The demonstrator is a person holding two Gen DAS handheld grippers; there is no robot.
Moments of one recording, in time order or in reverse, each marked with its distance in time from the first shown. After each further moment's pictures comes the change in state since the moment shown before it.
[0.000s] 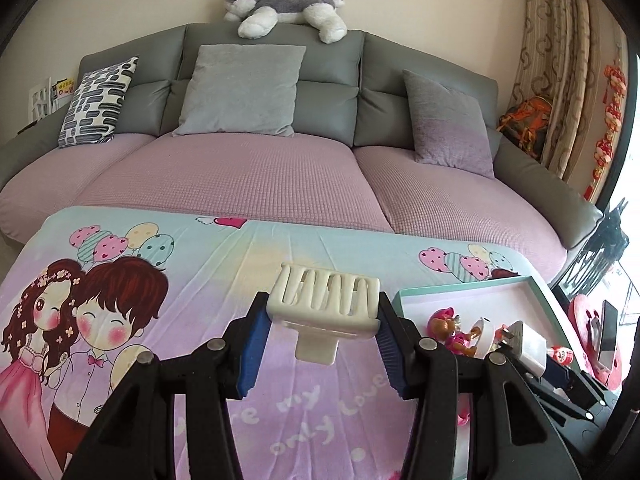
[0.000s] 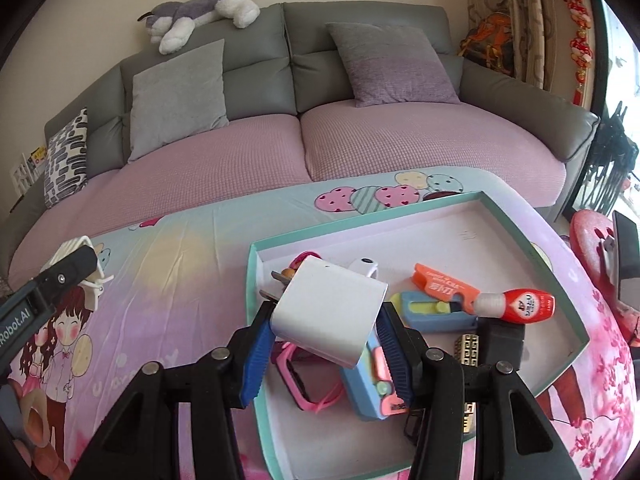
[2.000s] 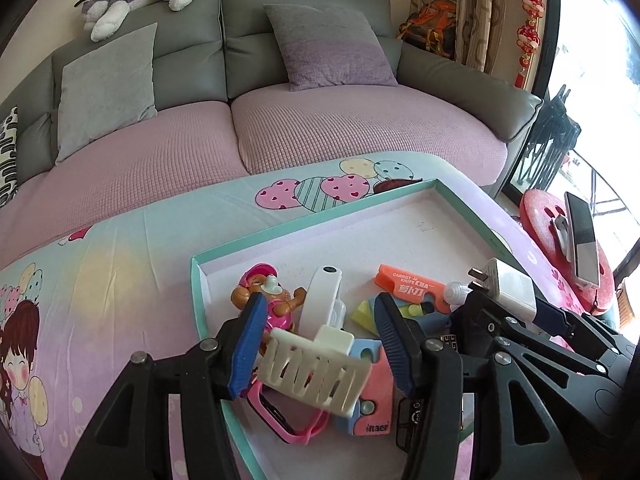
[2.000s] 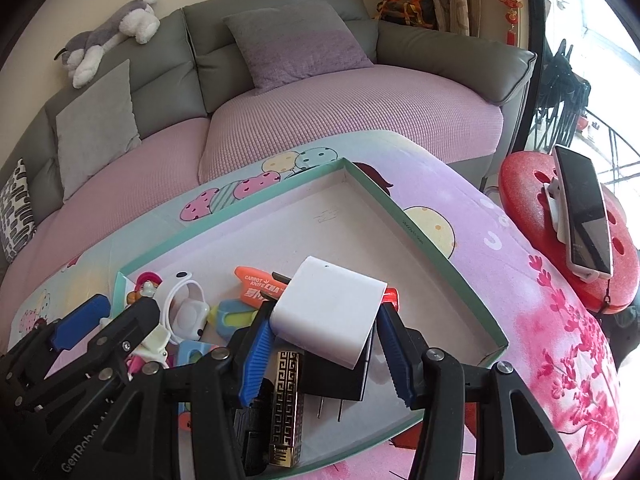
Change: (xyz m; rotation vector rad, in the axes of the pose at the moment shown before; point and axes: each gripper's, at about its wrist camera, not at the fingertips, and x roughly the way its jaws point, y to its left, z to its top) left arm 0.061 -0.169 -0.033 0.296 0.193 -0.170; right arm 0.023 -0.119 0.004 0.170 0.085 -0.102
